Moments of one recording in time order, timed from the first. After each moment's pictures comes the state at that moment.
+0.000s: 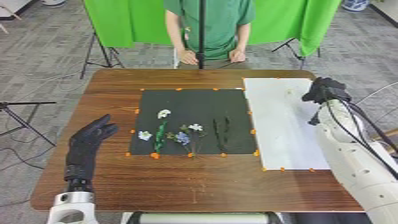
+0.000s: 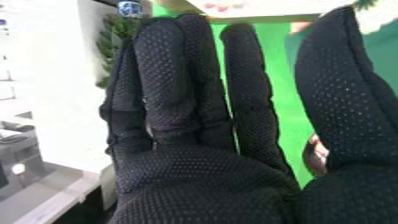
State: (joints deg) left arm 125.3 -69.9 -93.4 -116.2 64.4 12.6 20.0; right arm -70.5 -57.4 75.0 -72.8 -145.0 -2.2 21.8
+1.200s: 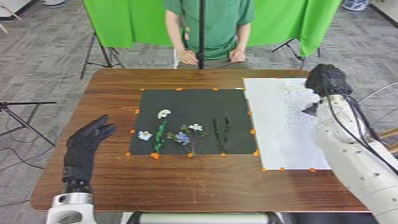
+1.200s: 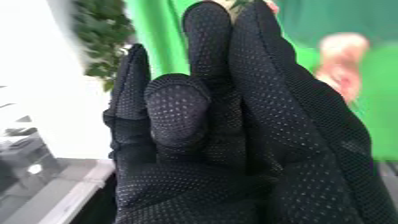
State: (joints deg) left arm 125.8 -69.9 -93.8 -116.4 63.4 12.8 20.1; right arm -71.8 -52.3 69.8 -82.4 -133.0 13.2 22.7
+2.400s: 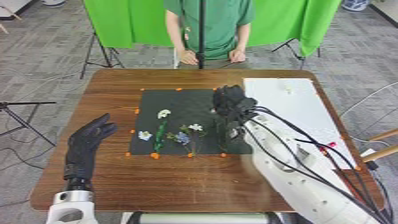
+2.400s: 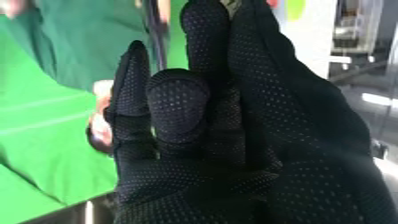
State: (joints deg) left arm 124.8 -69.7 -93.5 -116.1 63.4 12.3 19.3; right arm -73.9 -60.9 51.6 -94.7 -143.1 3.7 8.9
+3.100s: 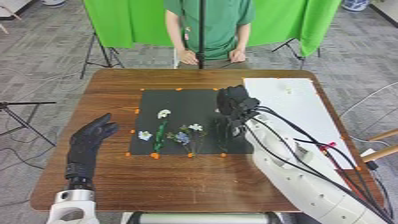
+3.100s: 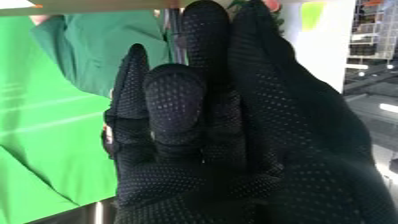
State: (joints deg) left arm 124.4 -69.7 -93.2 -115.9 63.4 12.2 19.1; right arm -71.2 -60.0 49.2 -91.0 -141.5 6.6 11.3
